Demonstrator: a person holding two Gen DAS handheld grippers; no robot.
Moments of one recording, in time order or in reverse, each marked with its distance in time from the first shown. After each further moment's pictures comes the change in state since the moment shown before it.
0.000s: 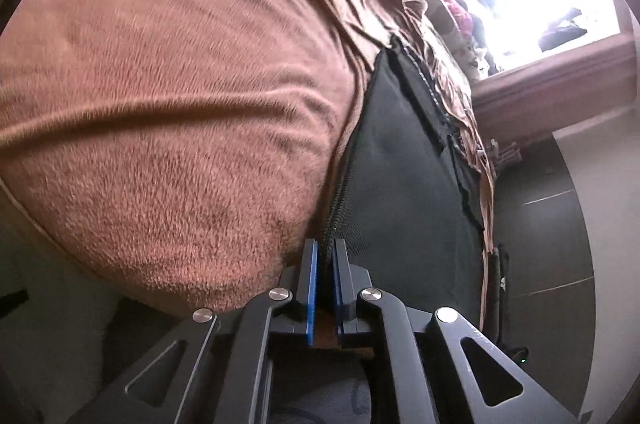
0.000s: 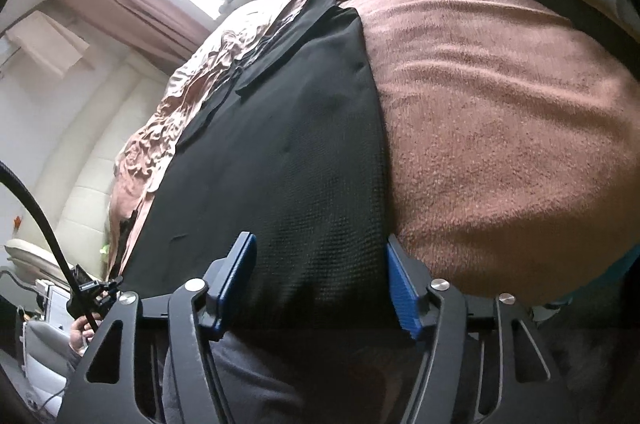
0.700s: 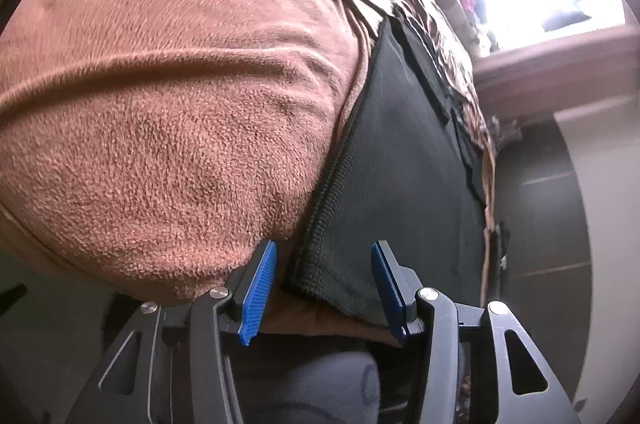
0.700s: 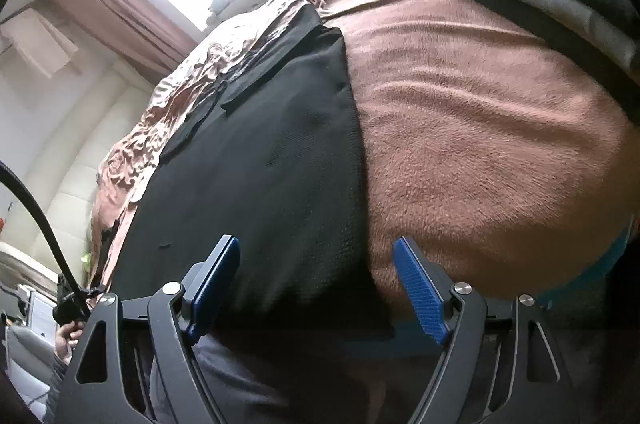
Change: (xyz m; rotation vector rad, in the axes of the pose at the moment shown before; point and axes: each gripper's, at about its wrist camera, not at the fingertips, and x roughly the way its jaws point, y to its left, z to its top) left arm 0.025 0.007 0.001 -0.021 0.109 -0.016; right arm -0.014 -0.001 -0.001 -0.032 -0.050 -0.073
